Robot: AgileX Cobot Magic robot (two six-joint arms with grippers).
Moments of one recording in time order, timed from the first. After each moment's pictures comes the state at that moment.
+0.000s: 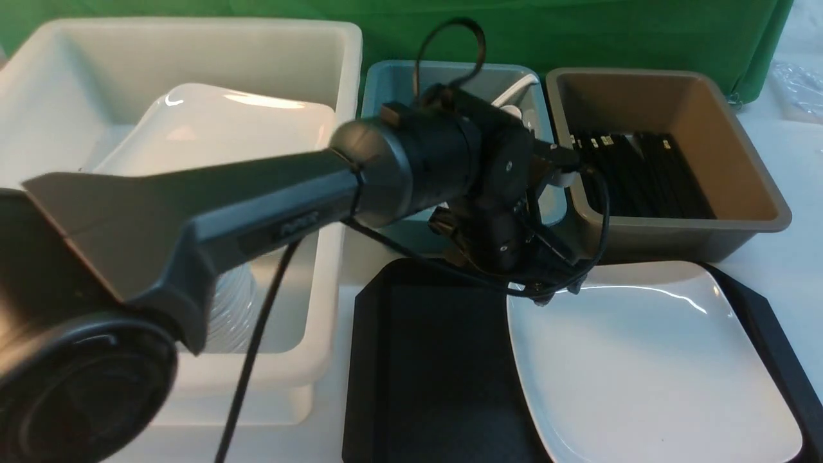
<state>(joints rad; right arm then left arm) 0.33 0.90 -0.95 -0.09 0.89 0.01 -0.73 2.16 -1.77 -0.03 0.82 -0.12</state>
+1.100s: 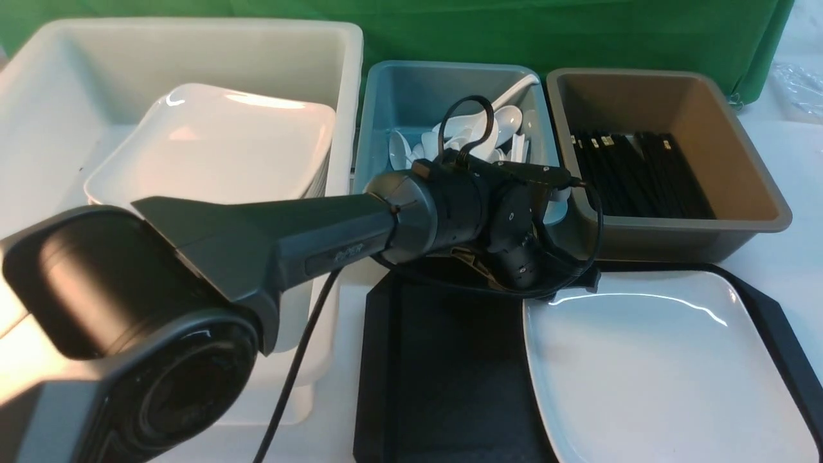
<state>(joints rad) 0.33 0.90 -0.95 -0.08 0.88 0.01 -0.72 2.29 -1.78 -0.12 0.58 -0.20</state>
